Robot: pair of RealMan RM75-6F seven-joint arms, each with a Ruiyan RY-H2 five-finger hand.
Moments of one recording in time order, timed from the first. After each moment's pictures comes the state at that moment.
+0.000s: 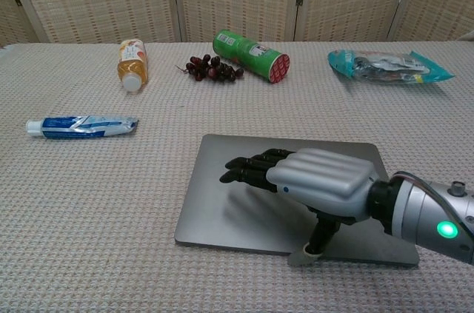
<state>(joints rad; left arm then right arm) -0.10 -1.17 -0.01 -1.56 1.58 1.52 0.06 0.64 -1.63 0.04 -1.51 -1.57 0.82 -0.26</state>
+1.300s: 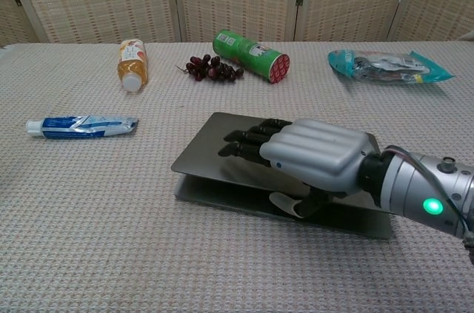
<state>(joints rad) -0.17 -1.25 0.02 -1.42 1.67 1.44 -0.06 0.68 -1.61 0.06 -1.59 -1.43 0.88 -0.56</state>
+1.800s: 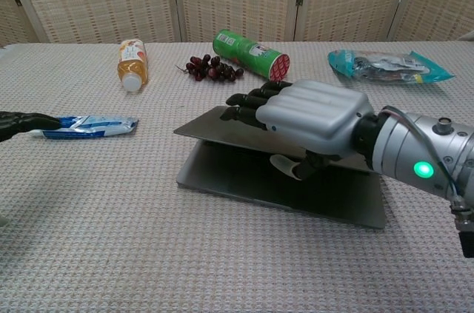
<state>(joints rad) -0.31 -1.36 0.08 -1.33 1.80 1.32 -0.12 0.72 -1.58 0.12 -1.73 -1.23 0.94 -0.87</state>
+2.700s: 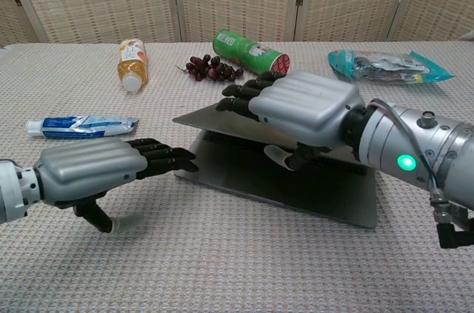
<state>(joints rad) -0.62 -1.51 -0.02 -1.48 1.64 0.85 0.21 0.78 -1.61 0.10 -1.72 -1.17 1.01 -0.92</state>
